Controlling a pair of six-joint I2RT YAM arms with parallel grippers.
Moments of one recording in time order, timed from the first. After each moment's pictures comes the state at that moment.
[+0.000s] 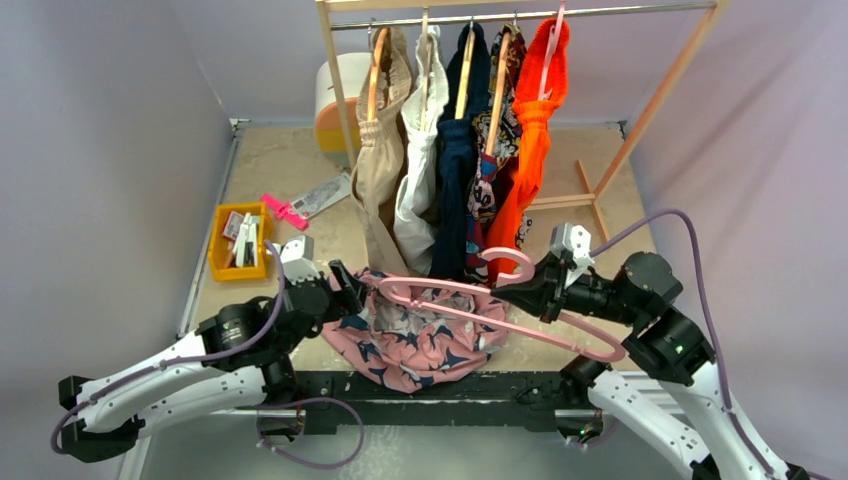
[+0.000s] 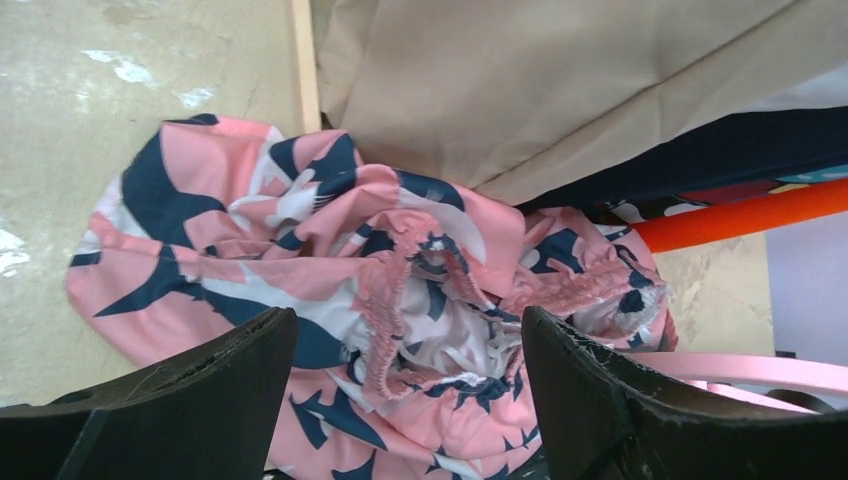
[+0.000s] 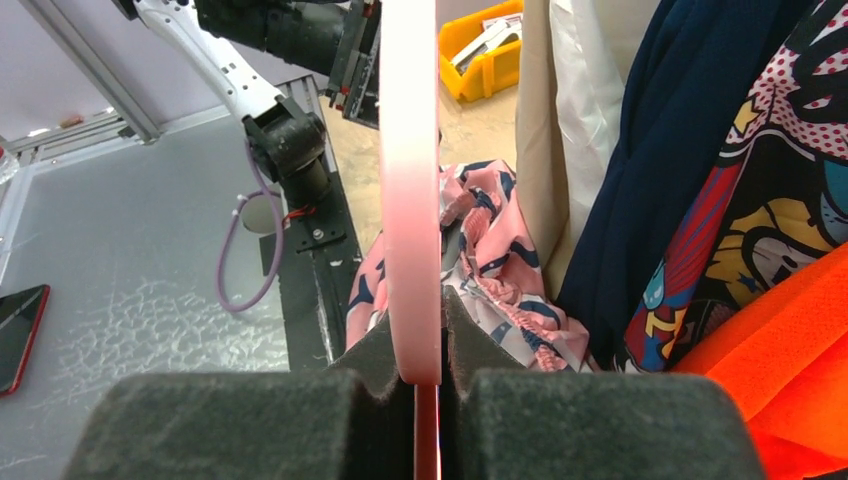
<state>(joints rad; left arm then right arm) -1.11 0.56 0.72 -0.82 -0.65 -1.06 0.63 0.52 0.92 -0.50 -0.61 0.10</state>
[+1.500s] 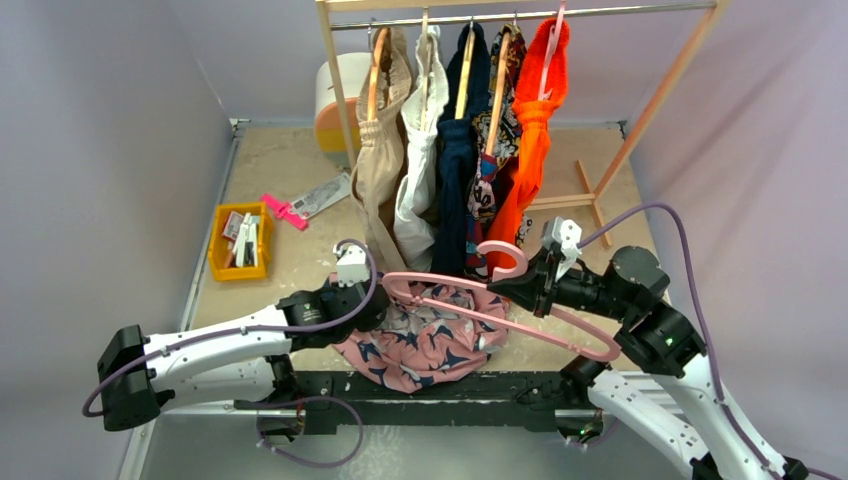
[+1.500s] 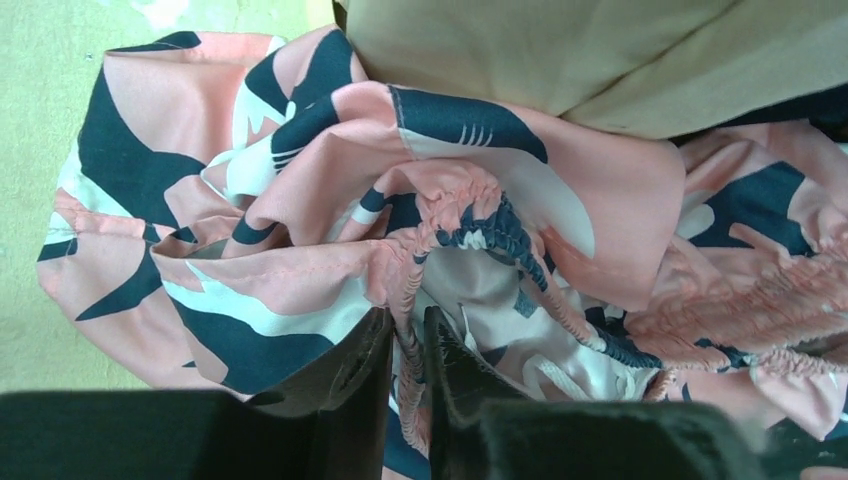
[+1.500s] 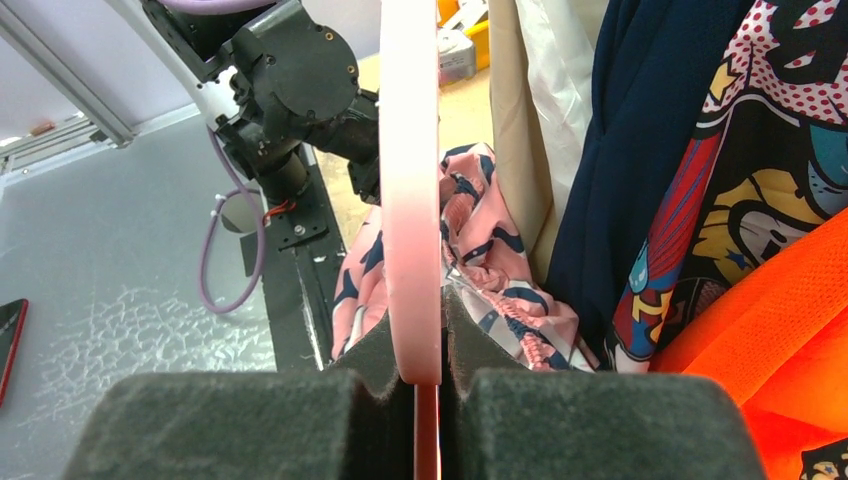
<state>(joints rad) -1.11 0.98 0.65 -0.64 -0.56 -0.98 0.63 0.55 0.90 -0.49 -0.56 0.10</state>
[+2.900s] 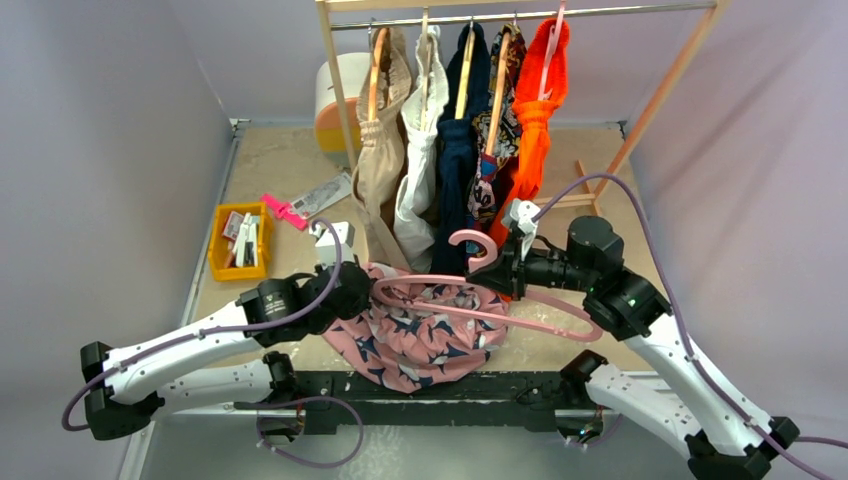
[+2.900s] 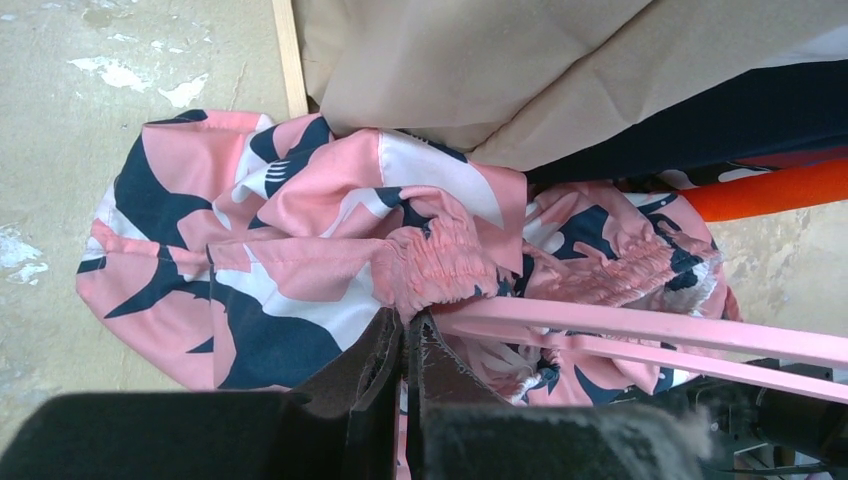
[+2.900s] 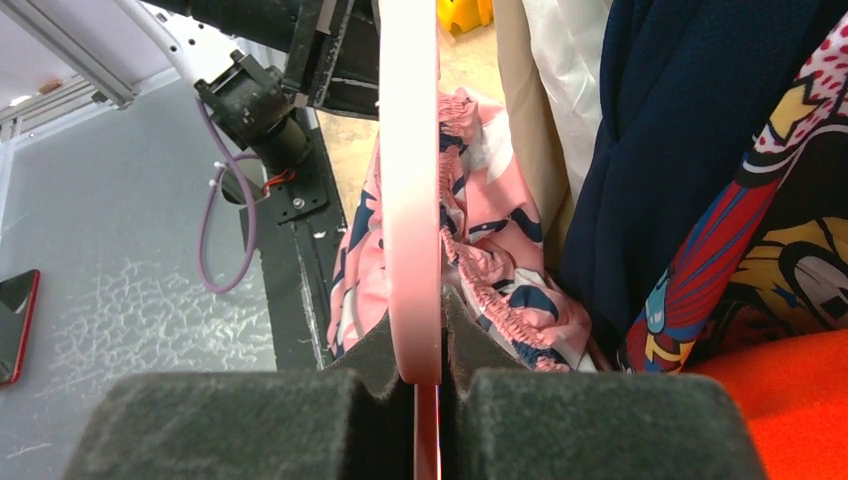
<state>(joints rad) -1.11 0.88 0.88 -0.83 -0.59 -0.99 0.64 0.75 0.93 -0.46 -0.61 0.07</state>
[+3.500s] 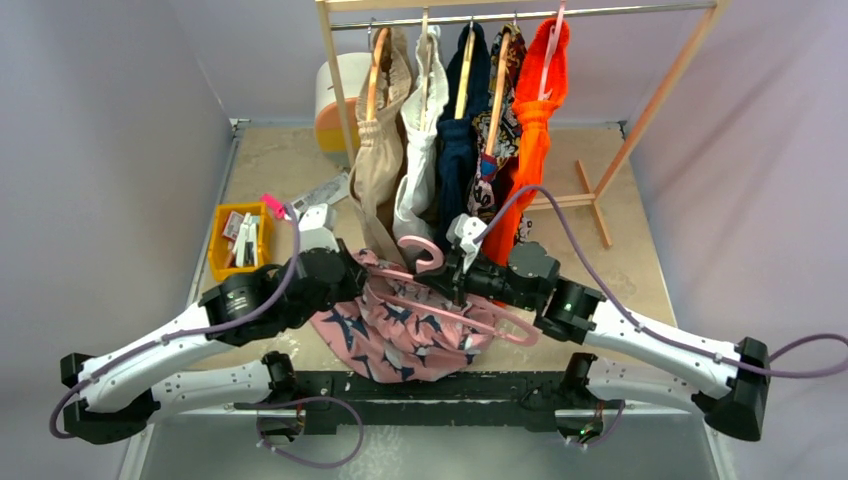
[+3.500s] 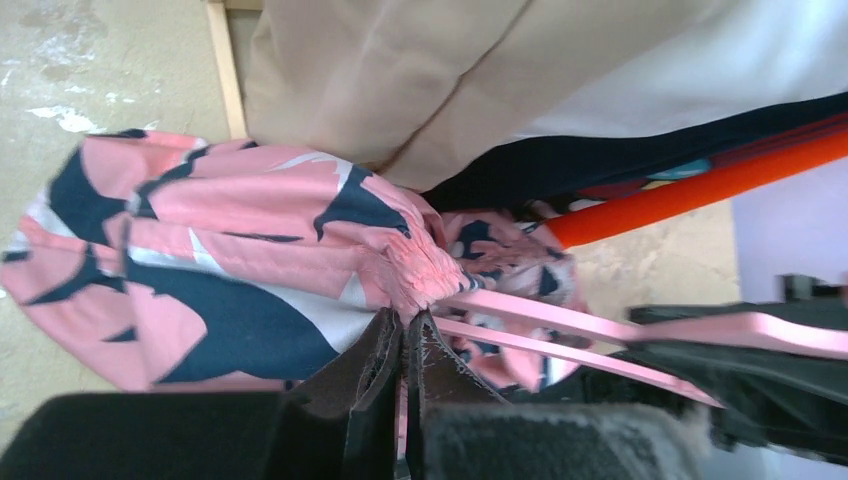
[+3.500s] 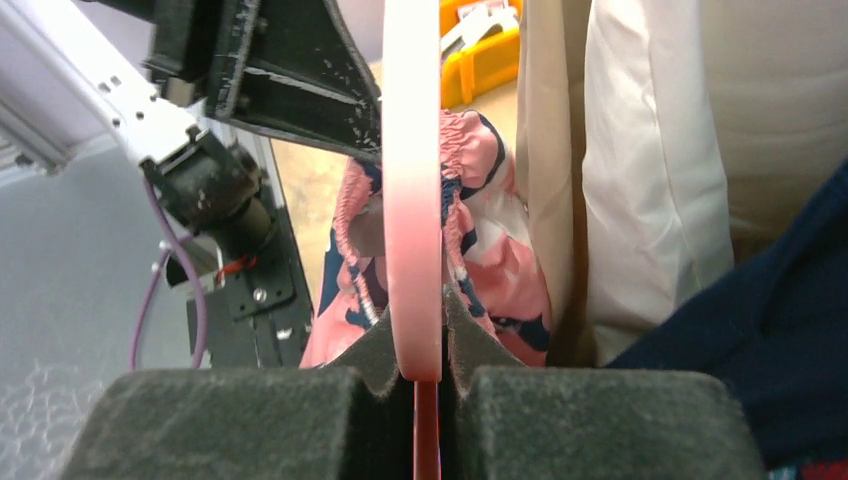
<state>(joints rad) -1.11 0.84 1.04 -0.89 -0.57 -0.98 1.03 0.92 0.78 0.00 -0.17 0.11</state>
